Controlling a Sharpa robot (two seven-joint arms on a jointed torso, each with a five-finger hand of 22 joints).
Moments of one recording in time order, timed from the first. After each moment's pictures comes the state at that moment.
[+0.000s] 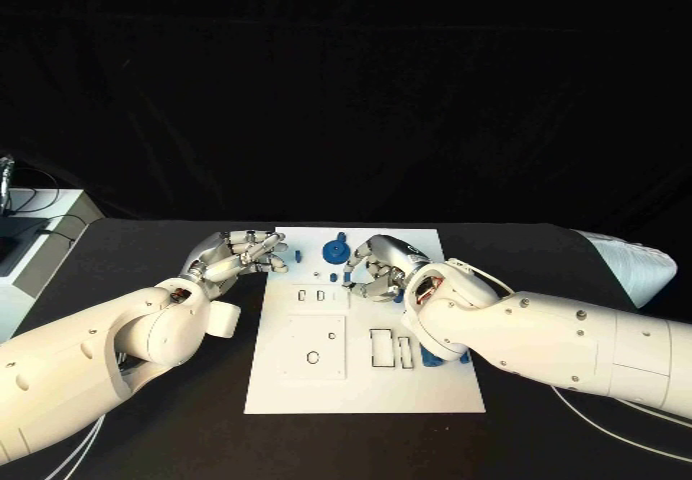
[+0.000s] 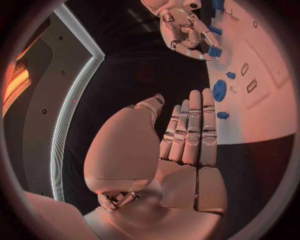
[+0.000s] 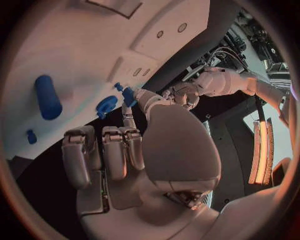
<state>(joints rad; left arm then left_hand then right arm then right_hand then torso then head) 0.93 -0.93 0.29 1.50 -0.21 -0.22 0.33 1.42 -0.16 0.38 0.26 0.05 0.92 0.21 0.19 0.19 1.14 0.14 0.07 0.07 1.13 0.08 0.40 0.50 0.18 1.06 0.18 0.41 0.19 1.24 -0.56 -0.11 1.46 -1.29 -0.52 -0.27 1.40 -0.18 0.40 0.21 0.24 1.03 0.12 0.22 0.30 1.46 0.05 1.57 1.31 1.47 -0.02 1.56 1.31 0.01 1.46 0.08 1.57 1.31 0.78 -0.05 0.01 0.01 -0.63</state>
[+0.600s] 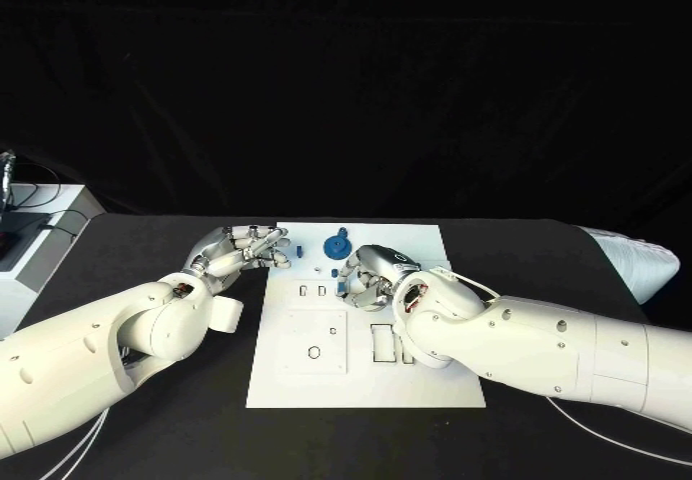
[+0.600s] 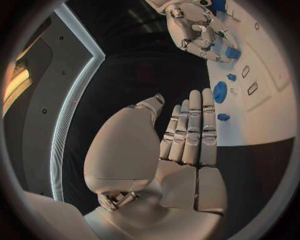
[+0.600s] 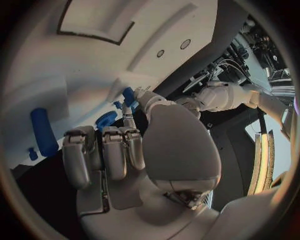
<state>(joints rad) 0.93 -0.93 0.29 1.50 -0.21 -0.22 0.33 1.42 -0.16 0.38 0.26 0.05 0.92 0.21 0.19 0.19 1.14 0.14 0.07 0.07 1.13 0.08 0.40 0.50 0.18 1.06 0.18 0.41 0.19 1.21 -0.51 -0.11 1.45 -1.39 -0.49 -0.36 1.39 -0.18 0.40 0.21 0.24 1.03 0.13 0.22 0.30 1.46 0.05 1.57 1.31 1.47 -0.02 1.56 1.31 0.01 1.46 0.08 1.57 1.31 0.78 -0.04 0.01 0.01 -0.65</state>
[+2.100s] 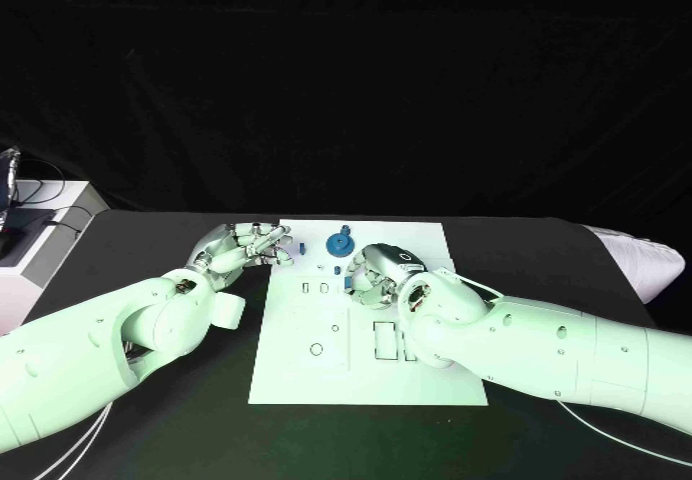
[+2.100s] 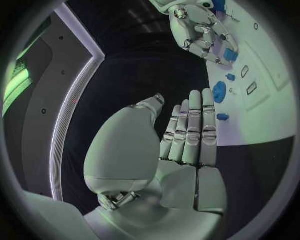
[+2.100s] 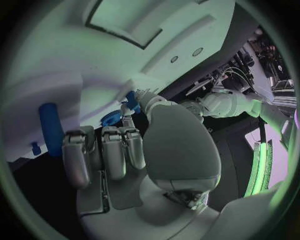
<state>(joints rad) 0.93 -0.93 0.29 1.50 -0.21 -0.21 0.32 1.42 -0.16 0.38 0.26 0.05 0.92 0.21 0.19 0.19 1.14 0.14 0.07 0.07 1.13 0.08 0.40 0.50 0.18 1.06 0.18 0.41 0.19 1.19 -0.51 -0.11 1.42 -1.48 -0.51 -0.38 1.35 -0.22 0.40 0.21 0.24 0.96 0.15 0.18 0.29 1.46 0.06 1.57 1.31 1.47 -0.01 1.56 1.31 0.01 1.46 0.09 1.57 1.31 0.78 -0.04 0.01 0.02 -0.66</state>
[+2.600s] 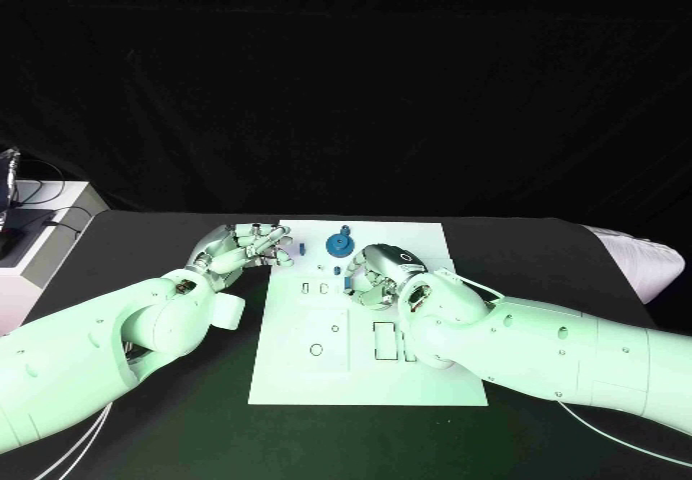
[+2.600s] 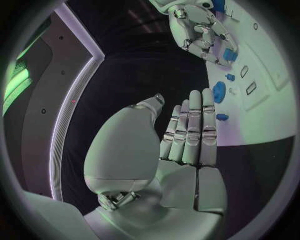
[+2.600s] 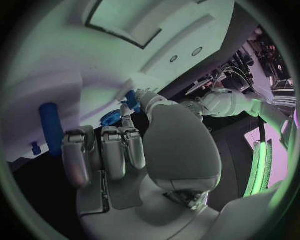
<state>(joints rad) 0.93 -0.93 0.29 1.50 -0.21 -0.21 0.32 1.42 -0.16 0.38 0.26 0.05 0.92 0.21 0.19 0.19 1.13 0.14 0.07 0.07 1.13 0.08 0.40 0.50 0.18 1.06 0.18 0.41 0.19 1.19 -0.51 -0.11 1.42 -1.47 -0.51 -0.37 1.35 -0.23 0.38 0.21 0.24 0.95 0.16 0.17 0.28 1.46 0.07 1.57 1.31 1.47 0.00 1.56 1.31 0.01 1.46 0.10 1.56 1.31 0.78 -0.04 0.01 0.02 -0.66</state>
